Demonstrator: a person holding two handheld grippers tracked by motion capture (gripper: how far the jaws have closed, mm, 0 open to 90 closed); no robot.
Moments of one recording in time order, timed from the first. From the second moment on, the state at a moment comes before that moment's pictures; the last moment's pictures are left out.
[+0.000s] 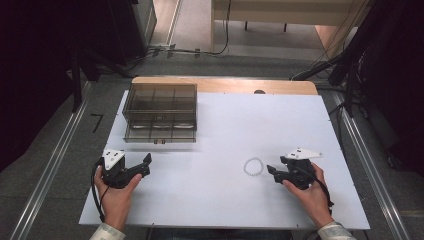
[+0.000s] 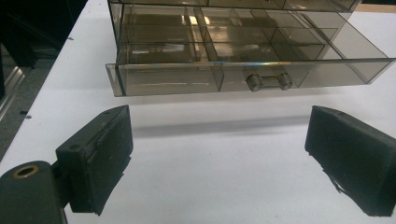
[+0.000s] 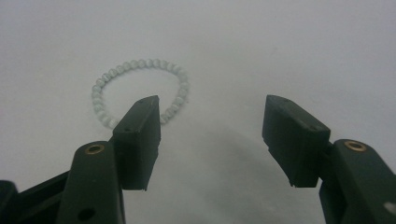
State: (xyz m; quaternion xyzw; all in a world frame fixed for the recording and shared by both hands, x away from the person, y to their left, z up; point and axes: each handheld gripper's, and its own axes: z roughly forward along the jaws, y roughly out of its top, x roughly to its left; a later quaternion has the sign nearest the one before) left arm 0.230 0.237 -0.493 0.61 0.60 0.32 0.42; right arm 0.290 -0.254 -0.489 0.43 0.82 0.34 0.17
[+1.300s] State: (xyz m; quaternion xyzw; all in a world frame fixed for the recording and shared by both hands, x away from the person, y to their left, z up) left arm 0.231 0.235 -0.493 0.61 0.60 0.31 0.42; right arm 0.308 -0.227 -0.500 0.42 0.83 0.33 0.17
